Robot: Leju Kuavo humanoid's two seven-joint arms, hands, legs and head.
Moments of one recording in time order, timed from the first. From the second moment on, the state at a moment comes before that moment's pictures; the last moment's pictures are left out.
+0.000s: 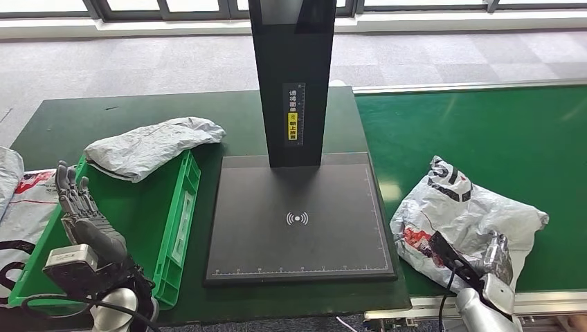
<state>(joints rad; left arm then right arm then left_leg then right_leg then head) 0.00 -0.08 -0.13 -1.62 -0.08 0.66 -0.70 -0.36 -0.17 -0.31 -0.36 1.50 -0.28 -0.06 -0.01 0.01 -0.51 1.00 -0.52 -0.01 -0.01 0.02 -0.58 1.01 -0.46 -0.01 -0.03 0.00</state>
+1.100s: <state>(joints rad) 0.00 -0.07 -0.13 -1.57 -0.07 0.65 -0.70 -0.37 -0.16 -0.19 -0.36 1.54 -0.15 -0.10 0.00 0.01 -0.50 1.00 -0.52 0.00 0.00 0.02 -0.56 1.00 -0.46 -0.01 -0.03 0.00</state>
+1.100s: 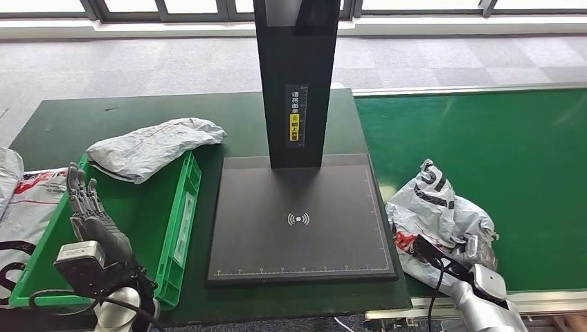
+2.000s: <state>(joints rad) 0.08 -0.08 -0.10 -1.63 -0.11 0.62 -0.70 0.20 0.02 0.01 -1.71 0.79 -0.70 -0.56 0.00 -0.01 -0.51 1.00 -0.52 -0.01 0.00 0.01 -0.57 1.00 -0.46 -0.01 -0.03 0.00</state>
